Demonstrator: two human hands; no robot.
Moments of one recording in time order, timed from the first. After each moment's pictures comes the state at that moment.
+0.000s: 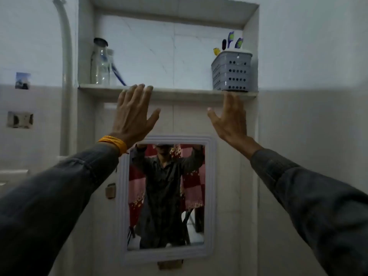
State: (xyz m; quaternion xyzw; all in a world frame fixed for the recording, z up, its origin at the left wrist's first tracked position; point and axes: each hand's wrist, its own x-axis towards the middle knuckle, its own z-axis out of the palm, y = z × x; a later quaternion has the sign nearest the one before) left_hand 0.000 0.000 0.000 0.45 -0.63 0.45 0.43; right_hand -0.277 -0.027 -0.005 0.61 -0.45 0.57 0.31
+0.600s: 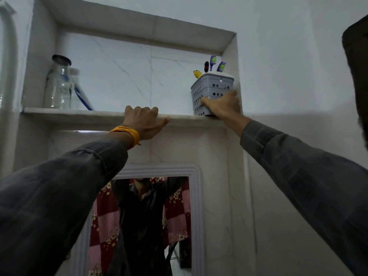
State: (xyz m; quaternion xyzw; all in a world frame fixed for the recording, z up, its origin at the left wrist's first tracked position) left_hand -0.070 -0.094 0.094 0.50 -0.67 0.44 0.32; right_hand -0.321 -0.094 0.133 0.50 -0.53 0.68 0.09
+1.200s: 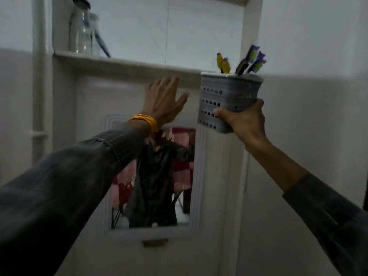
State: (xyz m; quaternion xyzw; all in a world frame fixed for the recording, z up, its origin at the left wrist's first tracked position) left_hand -0.094 -0.032 -0.010 0.44 -0.70 0.33 0.46; right_hand -0.315 0.022 -0.050 0.56 -0.44 0.71 -0.04
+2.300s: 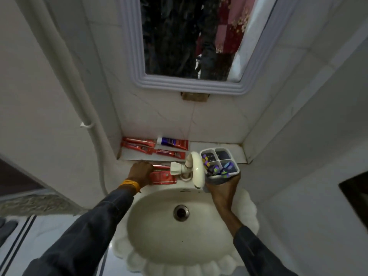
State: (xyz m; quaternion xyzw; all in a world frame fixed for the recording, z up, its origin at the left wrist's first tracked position) left_hand 0.057 0.018 -0.650 0.64 -0.76 -0.11 -0.07; right_hand -0.230 0.069 -0.660 0.39 -0.67 0.56 -0.30
